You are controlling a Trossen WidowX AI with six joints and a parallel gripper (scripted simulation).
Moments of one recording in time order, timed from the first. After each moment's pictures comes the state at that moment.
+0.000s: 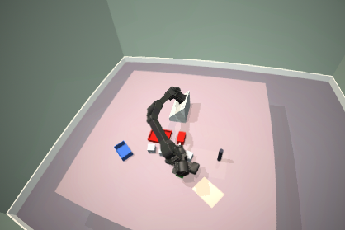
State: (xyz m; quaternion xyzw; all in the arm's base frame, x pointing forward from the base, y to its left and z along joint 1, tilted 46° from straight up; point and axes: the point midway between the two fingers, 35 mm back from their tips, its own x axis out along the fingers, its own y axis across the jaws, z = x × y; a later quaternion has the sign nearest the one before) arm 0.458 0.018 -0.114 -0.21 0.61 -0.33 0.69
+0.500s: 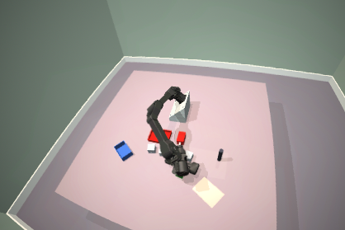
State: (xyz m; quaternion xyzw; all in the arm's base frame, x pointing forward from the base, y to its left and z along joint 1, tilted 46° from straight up) arm 0.459 0.018 -0.112 -0.21 0.61 -0.33 0.69
